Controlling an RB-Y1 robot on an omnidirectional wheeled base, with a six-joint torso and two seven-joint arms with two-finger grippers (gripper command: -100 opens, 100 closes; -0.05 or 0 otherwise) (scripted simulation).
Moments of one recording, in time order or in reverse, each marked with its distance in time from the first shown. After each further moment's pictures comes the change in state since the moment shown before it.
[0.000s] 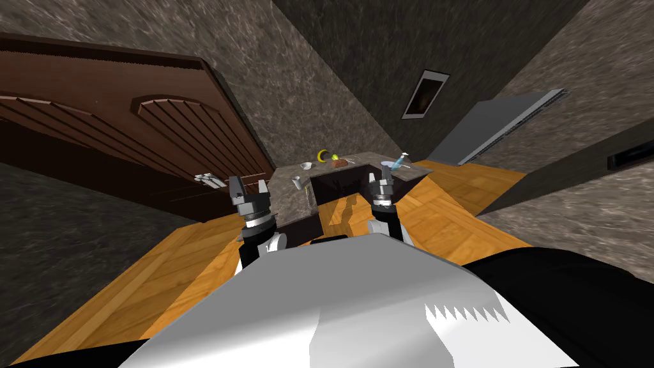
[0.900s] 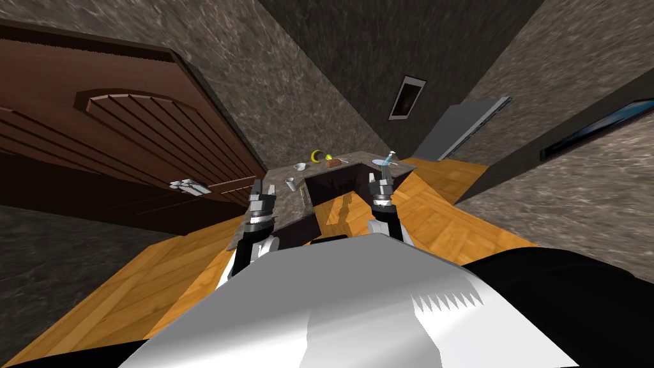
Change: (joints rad) left arm -0.018 0.239 0.030 0.070 0.114 0.138 -0.017; right arm 0.000 0.000 0.000 0.000 0.000 0.000 0.000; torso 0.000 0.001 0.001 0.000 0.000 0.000
